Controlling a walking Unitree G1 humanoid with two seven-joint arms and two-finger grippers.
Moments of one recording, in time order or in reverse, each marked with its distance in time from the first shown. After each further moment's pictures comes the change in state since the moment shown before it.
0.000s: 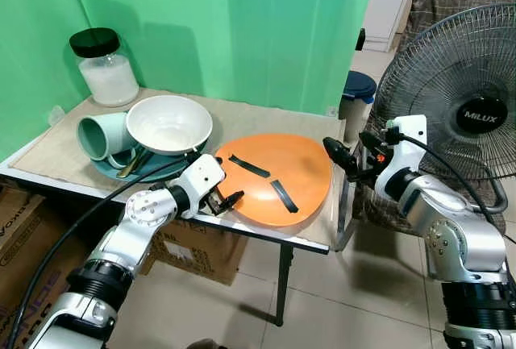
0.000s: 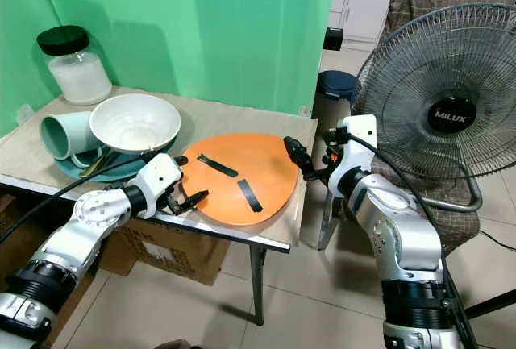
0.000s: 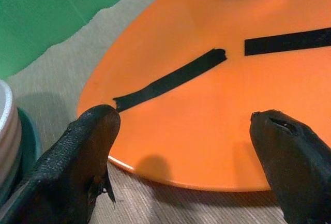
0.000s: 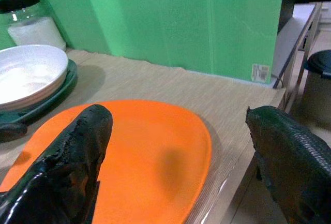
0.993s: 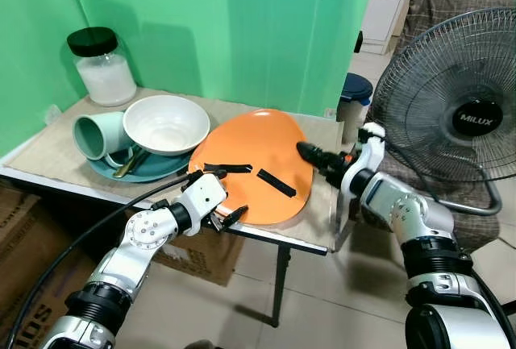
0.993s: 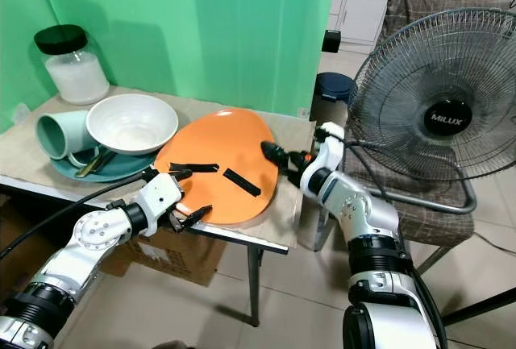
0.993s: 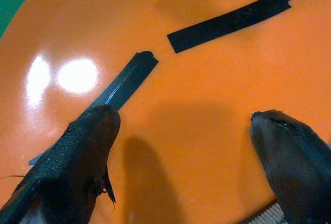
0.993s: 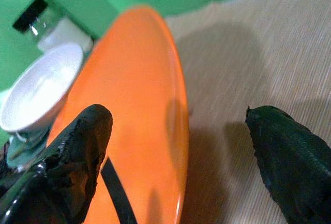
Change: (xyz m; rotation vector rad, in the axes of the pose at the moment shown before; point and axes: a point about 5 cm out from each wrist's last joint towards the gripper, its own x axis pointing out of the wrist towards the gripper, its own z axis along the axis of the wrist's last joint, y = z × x) left arm -0.006 -0.023 -0.010 0.016 -0.042 -0.016; right arm 0.052 0.006 -0.042 0.455 0.168 0.112
